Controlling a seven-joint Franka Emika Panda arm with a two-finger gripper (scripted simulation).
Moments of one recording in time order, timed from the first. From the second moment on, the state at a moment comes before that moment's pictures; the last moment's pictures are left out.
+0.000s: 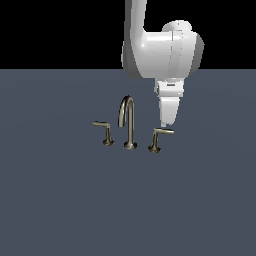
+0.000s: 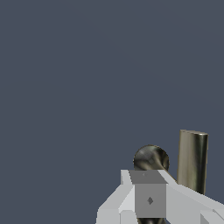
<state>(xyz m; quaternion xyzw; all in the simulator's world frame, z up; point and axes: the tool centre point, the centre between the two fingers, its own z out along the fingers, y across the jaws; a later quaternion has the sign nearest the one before) 0.029 -0.131 0.105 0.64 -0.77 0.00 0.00</state>
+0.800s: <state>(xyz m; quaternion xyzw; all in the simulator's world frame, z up) 0.021 -0.148 0.091 0.61 -0.79 0.00 0.00</state>
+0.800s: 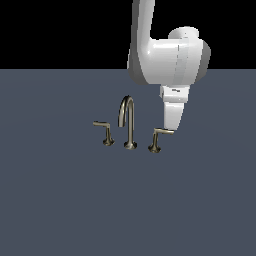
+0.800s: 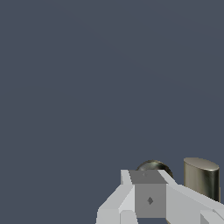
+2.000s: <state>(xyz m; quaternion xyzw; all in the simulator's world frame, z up) -0.038 -0.141 0.091 0.60 -0.80 0.00 0.00</state>
